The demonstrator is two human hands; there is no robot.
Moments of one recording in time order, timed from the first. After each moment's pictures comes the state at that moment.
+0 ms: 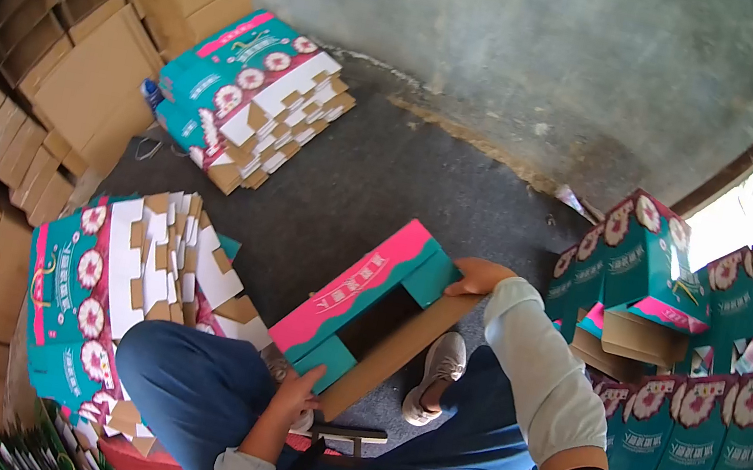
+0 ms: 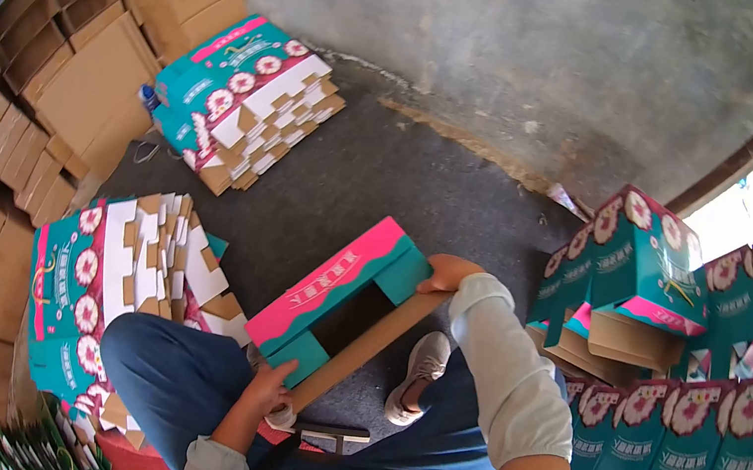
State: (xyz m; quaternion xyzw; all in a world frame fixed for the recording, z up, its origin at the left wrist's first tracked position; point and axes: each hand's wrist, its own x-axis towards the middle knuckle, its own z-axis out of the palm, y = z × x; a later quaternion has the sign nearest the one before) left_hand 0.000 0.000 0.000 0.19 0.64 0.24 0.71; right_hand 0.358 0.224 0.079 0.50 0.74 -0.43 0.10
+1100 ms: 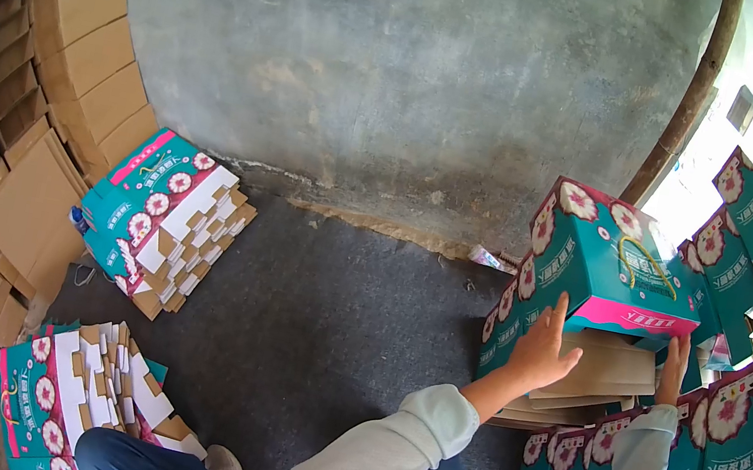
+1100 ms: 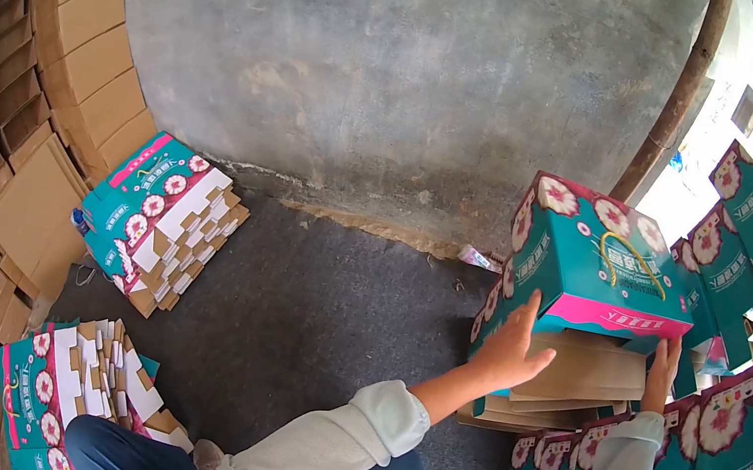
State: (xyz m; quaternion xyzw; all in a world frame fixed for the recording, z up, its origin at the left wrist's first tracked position) left_hand 0.506 0.164 0.210 0.81 0.24 0.24 0.48; right_hand 0.835 -0.001 0.194 0.75 0.30 0.07 -0.58
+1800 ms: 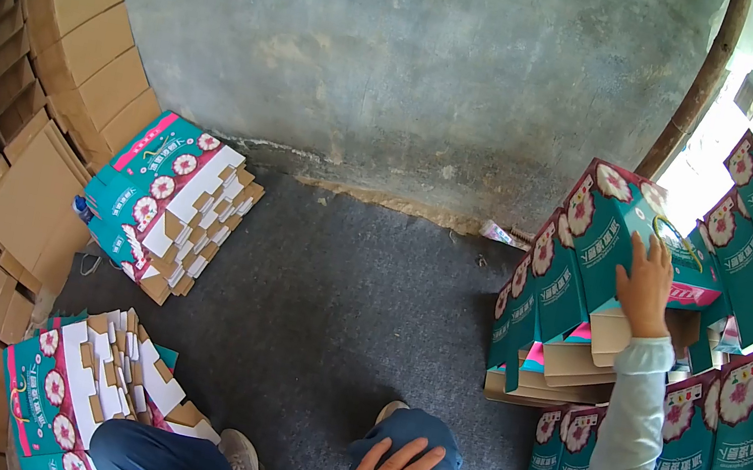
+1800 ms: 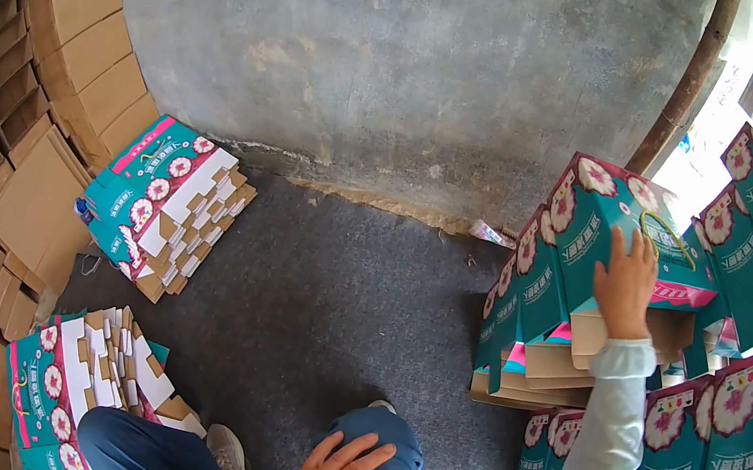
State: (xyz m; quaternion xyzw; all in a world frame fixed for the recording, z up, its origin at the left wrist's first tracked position) left_hand 0.213 0.028 0.219 0.92 0.19 0.23 0.24; right_hand 0.651 0.130 0.284 0.78 0.51 0.35 -0.06
